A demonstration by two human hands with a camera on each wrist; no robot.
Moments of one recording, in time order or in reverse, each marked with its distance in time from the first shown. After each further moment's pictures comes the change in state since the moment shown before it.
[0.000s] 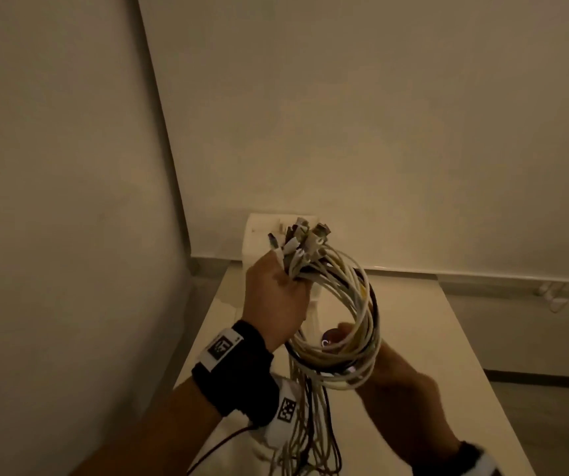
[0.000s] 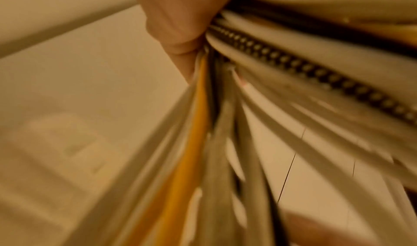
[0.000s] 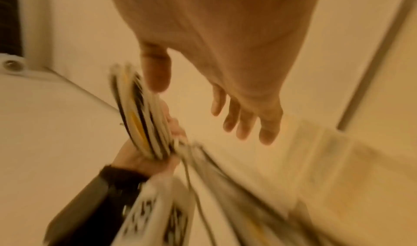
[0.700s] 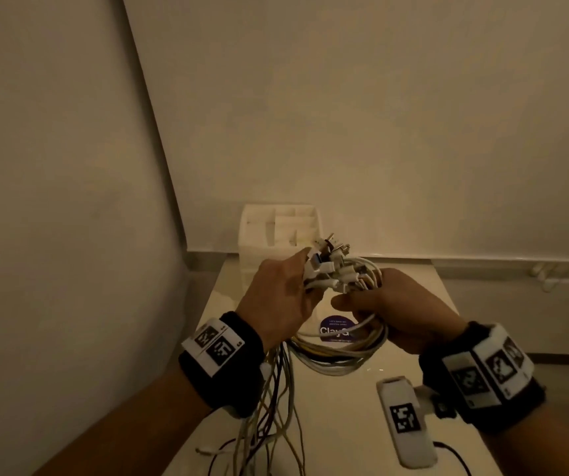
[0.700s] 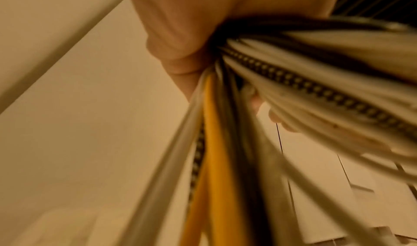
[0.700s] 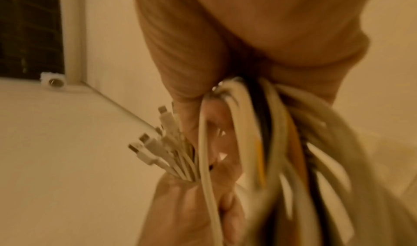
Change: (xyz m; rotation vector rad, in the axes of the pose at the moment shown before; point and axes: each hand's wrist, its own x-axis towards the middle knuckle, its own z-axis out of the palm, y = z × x) left_hand -0.007 0.007 -0.013 0.474 -0.261 0.521; right_hand 0.071 -0.055 -0.002 -0.464 0.038 0.360
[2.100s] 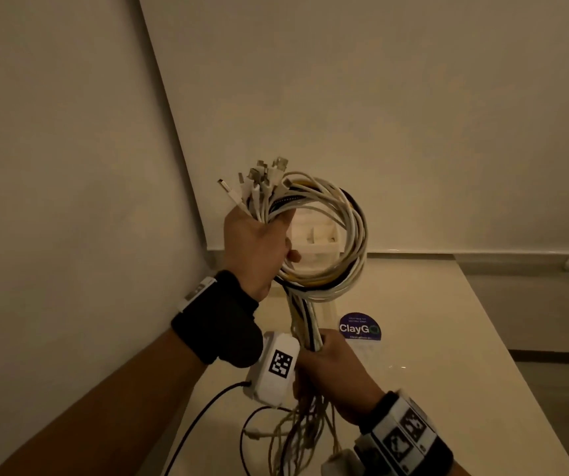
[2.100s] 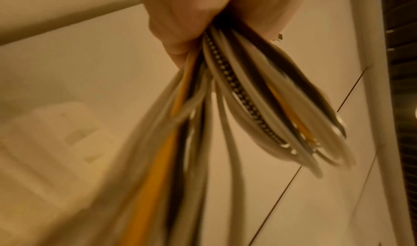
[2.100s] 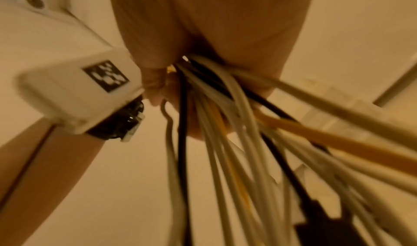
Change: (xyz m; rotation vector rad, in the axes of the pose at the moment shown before) left_hand 0.033 -0.004 -0.036 -0.758 0.458 -0.642; right_hand 0.001 0.065 0.105 0.053 -0.094 -0.138
